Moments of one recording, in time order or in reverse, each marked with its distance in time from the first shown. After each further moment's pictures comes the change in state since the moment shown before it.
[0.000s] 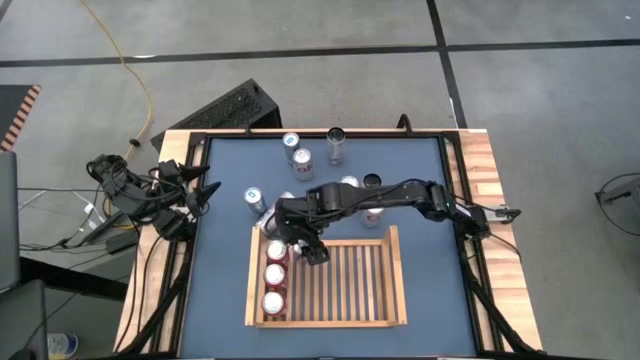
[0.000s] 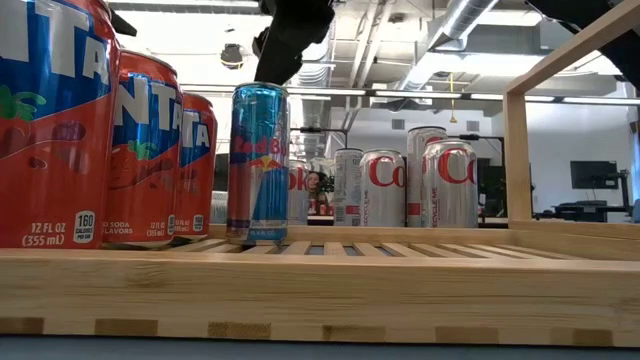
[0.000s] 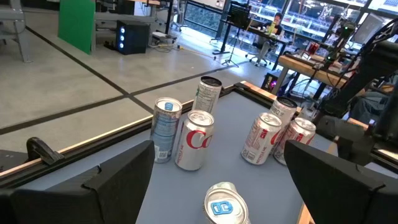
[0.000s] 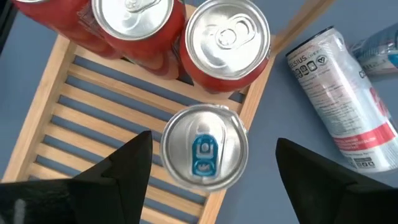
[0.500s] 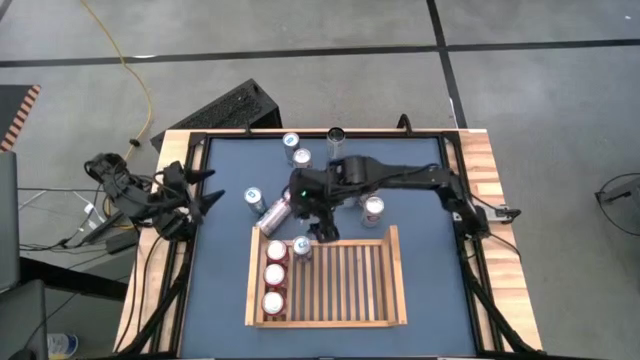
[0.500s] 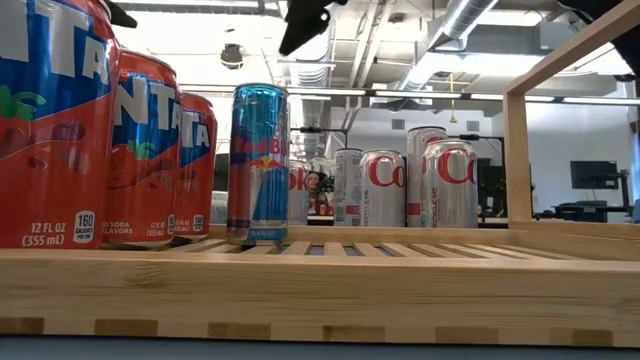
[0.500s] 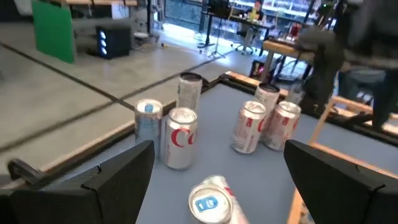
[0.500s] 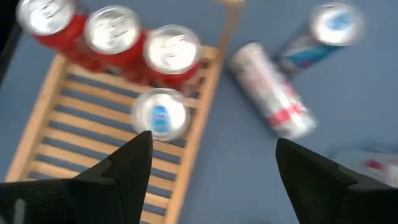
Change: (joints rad) left arm 0.000 0.071 0.000 0.079 0.073 0.126; right arm -0.075 -0.166 -0.005 -0.049 0.050 -0.004
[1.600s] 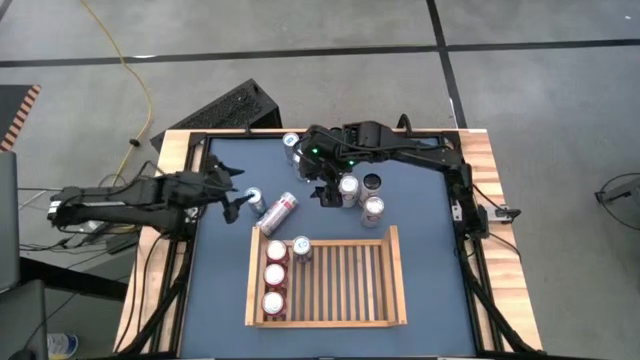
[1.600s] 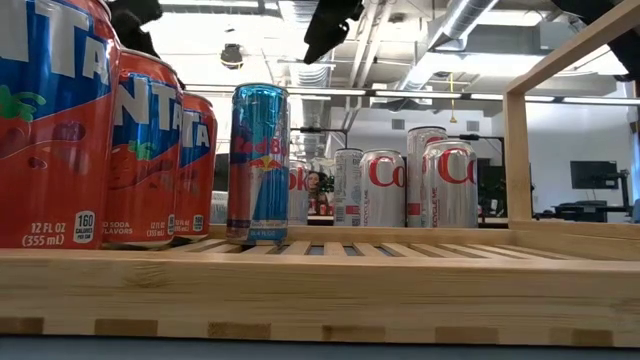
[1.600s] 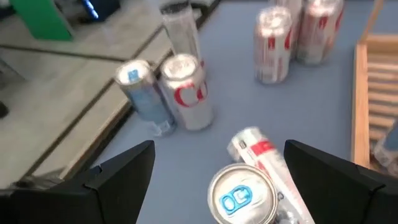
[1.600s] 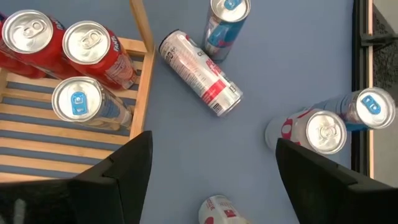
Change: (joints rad) left arm 0.744 0.380 0.000 0.179 0.745 0.383; right arm -0.153 -0.064 0.000 -0.029 0.022 -0.029
